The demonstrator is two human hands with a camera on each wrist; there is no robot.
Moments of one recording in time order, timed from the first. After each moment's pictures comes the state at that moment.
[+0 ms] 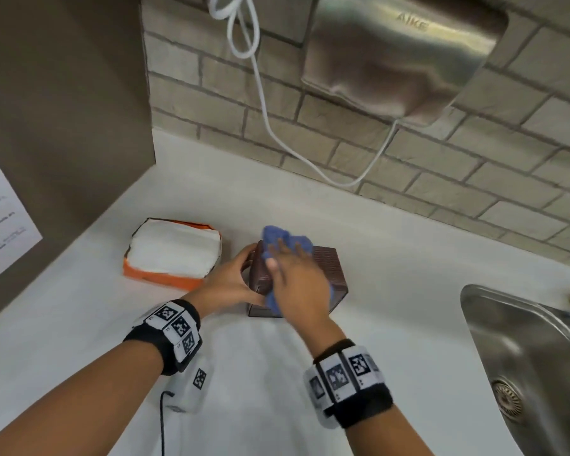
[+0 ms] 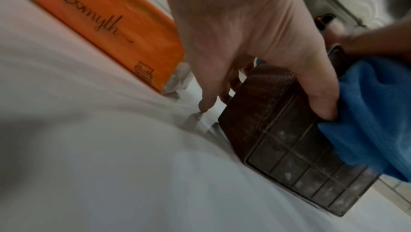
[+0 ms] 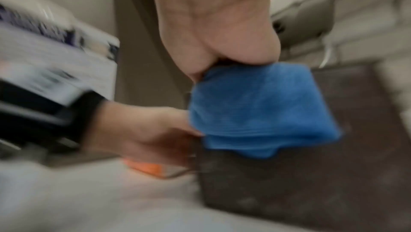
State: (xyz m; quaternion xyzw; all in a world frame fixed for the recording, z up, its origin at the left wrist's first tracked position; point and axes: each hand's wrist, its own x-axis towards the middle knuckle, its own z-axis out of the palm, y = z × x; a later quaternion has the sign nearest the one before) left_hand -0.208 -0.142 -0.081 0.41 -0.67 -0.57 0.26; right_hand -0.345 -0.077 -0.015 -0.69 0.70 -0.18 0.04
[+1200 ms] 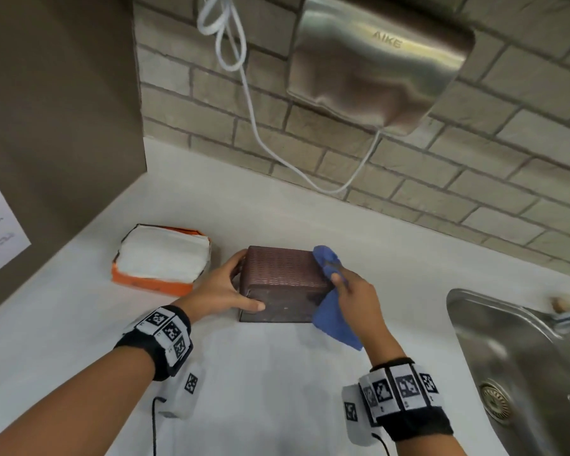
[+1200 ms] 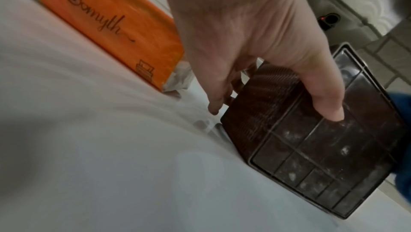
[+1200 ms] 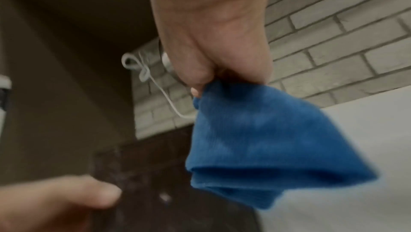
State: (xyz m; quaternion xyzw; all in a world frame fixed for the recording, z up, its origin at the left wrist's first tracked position) left_hand -0.211 -0.136 -0.079 0.40 -0.63 -0.61 0.27; right_hand -0.446 -0.039 -0.001 -0.57 0.74 -0.31 0.17
